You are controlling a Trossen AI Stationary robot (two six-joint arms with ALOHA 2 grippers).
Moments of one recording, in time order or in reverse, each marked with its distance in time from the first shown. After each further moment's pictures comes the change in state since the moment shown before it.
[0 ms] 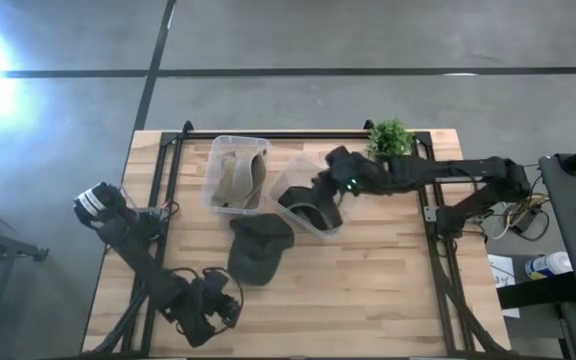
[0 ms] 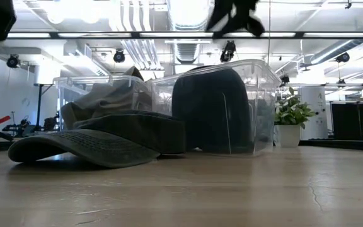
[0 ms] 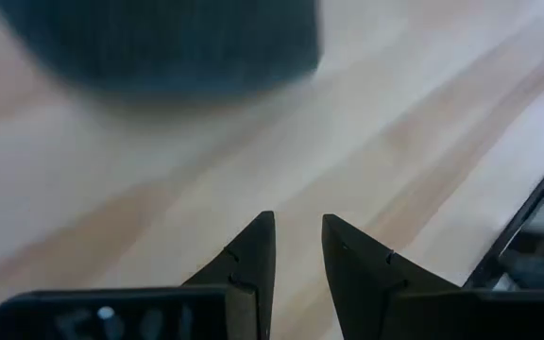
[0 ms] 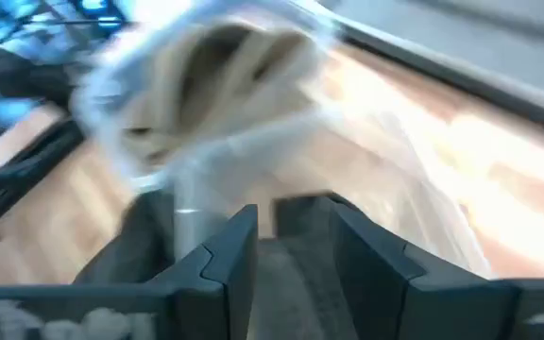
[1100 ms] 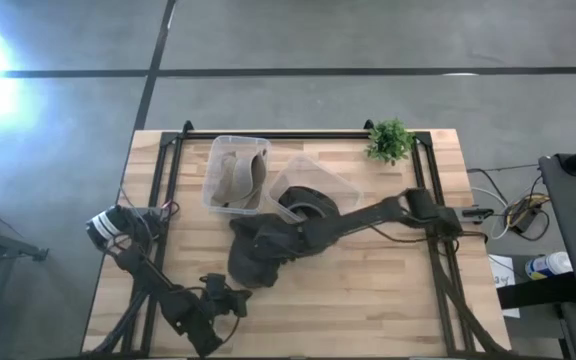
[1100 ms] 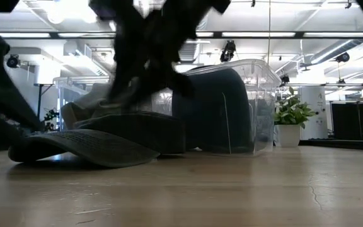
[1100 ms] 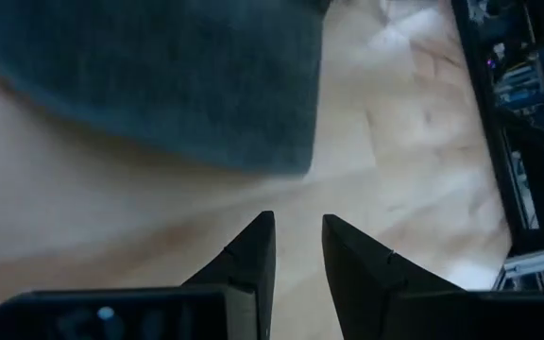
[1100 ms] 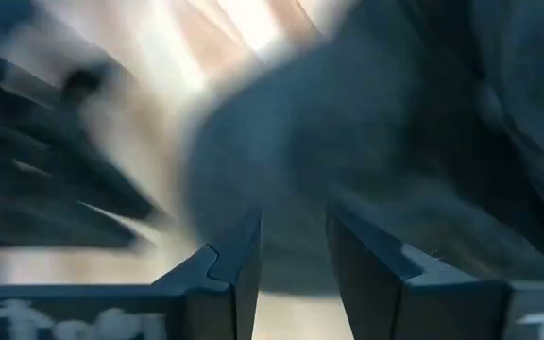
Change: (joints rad) left arm -0.026 0.216 0.005 0.130 -0.390 -0.395; right arm 0.204 0.763 0.438 0.095 -0.277 0.050
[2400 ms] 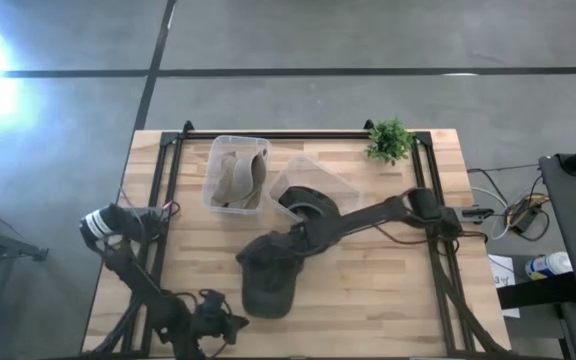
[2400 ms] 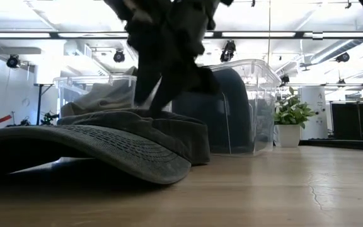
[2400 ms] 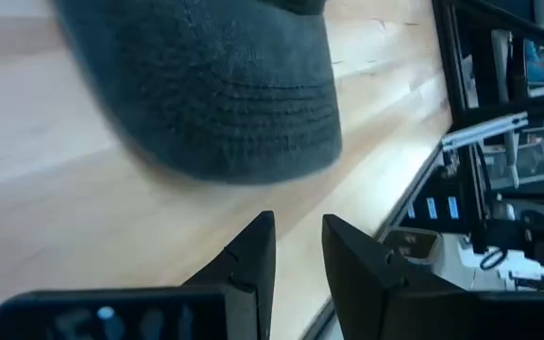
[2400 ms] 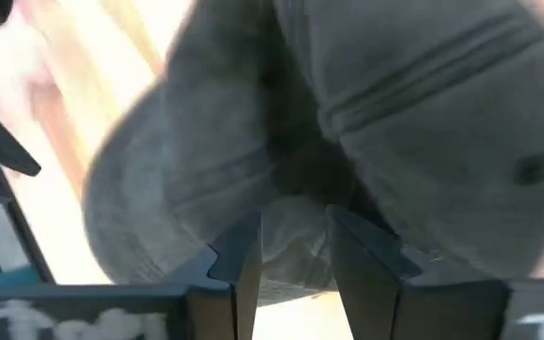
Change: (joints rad) left arm -0.091 -0.027 0.010 0.244 0.091 0.199; right arm 0.016 -0.028 0.017 -0.201 -0.177 0.087
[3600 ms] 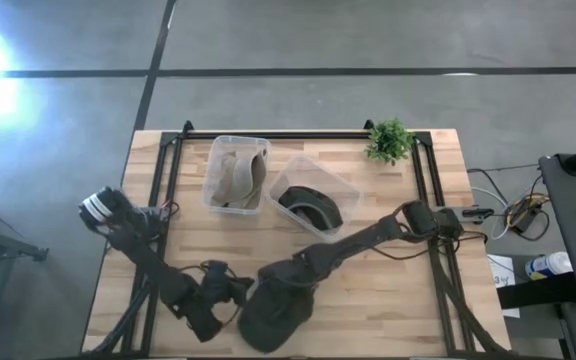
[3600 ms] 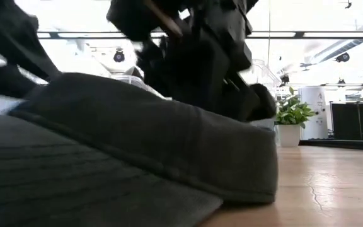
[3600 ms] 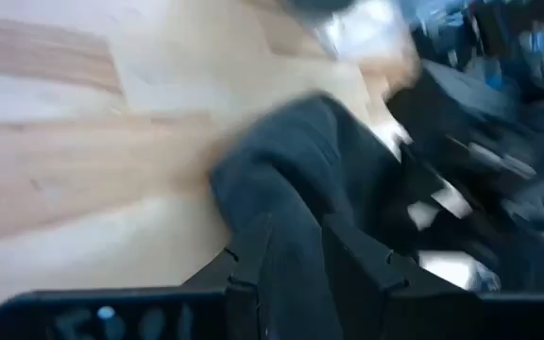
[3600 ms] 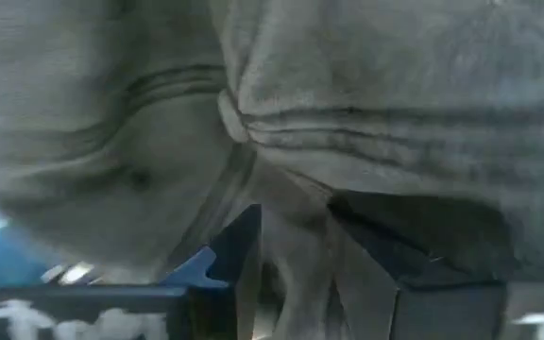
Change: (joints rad) left arm 0.160 -0.135 -0.104 -0.156 -0.115 0.051; right arm 0.116 0.081 -0.050 -0.020 -0.201 0.261
